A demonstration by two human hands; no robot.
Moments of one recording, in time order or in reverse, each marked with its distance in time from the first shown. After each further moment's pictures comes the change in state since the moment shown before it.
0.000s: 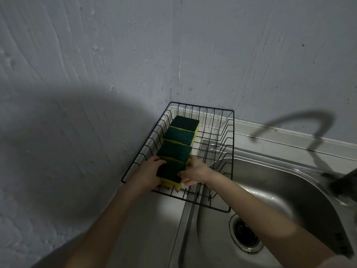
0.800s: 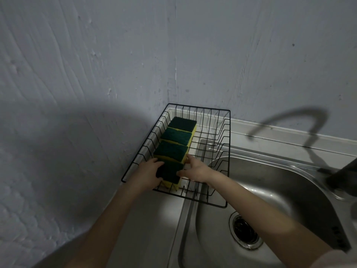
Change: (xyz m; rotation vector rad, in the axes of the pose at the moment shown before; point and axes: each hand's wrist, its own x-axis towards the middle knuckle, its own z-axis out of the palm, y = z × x) left_hand -0.003 0.004 0.000 0.129 -0.063 -0.035; right_hand -0.024 -0.002 -0.005 -0.198 0.045 -0.149
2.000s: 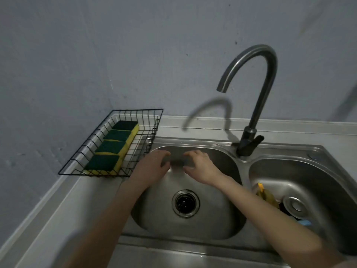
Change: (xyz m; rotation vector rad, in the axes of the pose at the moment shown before) left_hand -0.076 0.217 0.036 -0.094 0.252 0.282; right_hand -0.182 0.124 -0.091 -0.345 0.395 -0.061
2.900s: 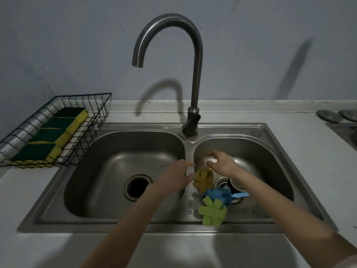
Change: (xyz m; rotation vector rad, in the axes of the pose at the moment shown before) left_hand 0.002 0.177 0.154 -0.060 -0.323 0.187; right_hand -0.086 0.212 -0.061 0.054 0.002 0.325
